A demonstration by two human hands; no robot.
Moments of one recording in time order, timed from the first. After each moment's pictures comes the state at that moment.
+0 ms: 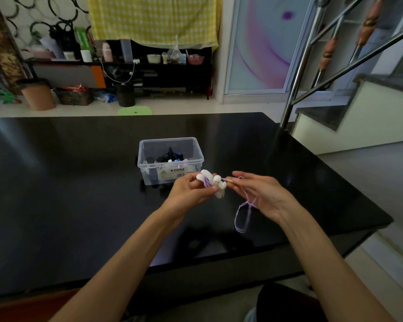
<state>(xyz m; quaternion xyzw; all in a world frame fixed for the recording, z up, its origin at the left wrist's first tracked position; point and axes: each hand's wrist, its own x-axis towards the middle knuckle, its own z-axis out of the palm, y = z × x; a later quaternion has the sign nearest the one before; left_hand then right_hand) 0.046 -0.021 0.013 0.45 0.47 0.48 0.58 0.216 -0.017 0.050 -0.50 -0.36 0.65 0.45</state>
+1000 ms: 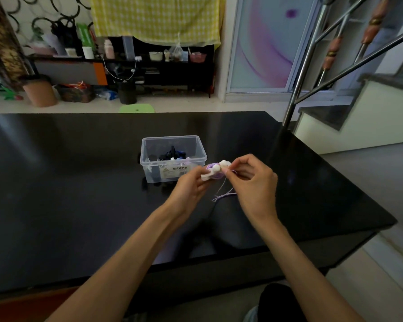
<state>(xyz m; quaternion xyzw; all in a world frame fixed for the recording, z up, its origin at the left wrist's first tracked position) 0.052 -0.016 0.021 0.38 0.42 0.52 0.64 0.181 -0.022 0.031 -0.48 -0.64 0.20 0.56</state>
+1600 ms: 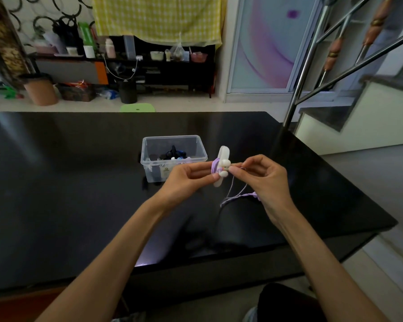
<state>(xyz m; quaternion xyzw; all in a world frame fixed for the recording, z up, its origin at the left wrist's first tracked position) 0.030 -0.019 0.032 0.58 0.42 0.47 0.52 0.204 -0.021 0.043 -0.42 -0.57 0.42 0.57</state>
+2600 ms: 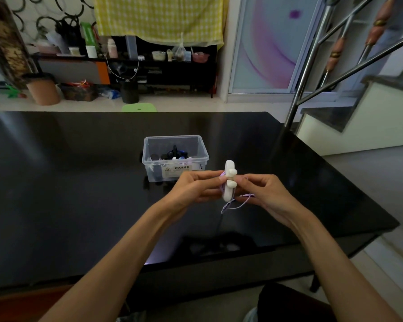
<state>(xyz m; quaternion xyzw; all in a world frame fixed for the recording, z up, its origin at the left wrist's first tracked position) 0.041 -0.026 0.032 0.50 0.41 0.44 0.62 0.223 -0.018 0.041 -0.45 -0.60 0.55 0.37</state>
